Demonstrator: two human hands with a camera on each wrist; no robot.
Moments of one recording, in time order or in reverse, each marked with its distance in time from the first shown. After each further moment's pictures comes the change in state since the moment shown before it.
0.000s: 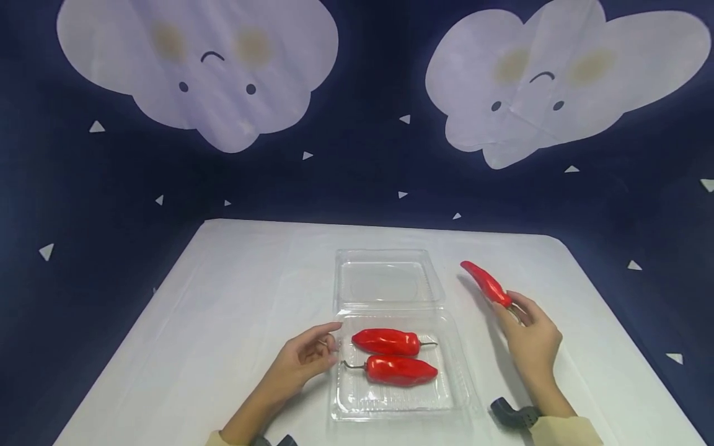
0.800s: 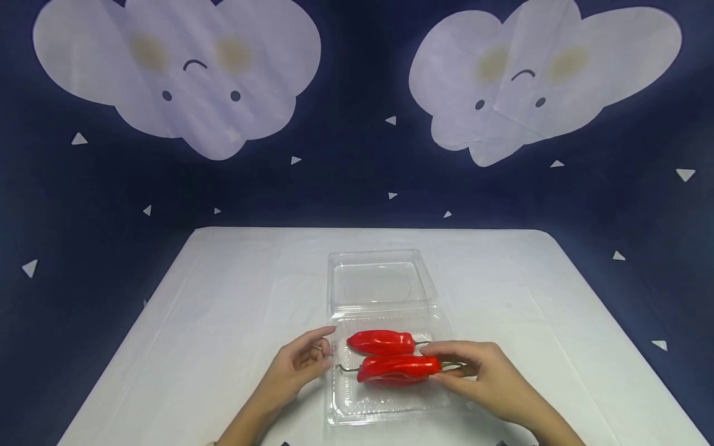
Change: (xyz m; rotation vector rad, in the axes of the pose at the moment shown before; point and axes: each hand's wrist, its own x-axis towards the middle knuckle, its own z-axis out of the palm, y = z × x) left_hand -0.001 0.003 0.003 0.029 0.006 0.008; right_hand -0.063 -0.079 -0.028 0.276 -0.933 -0.326
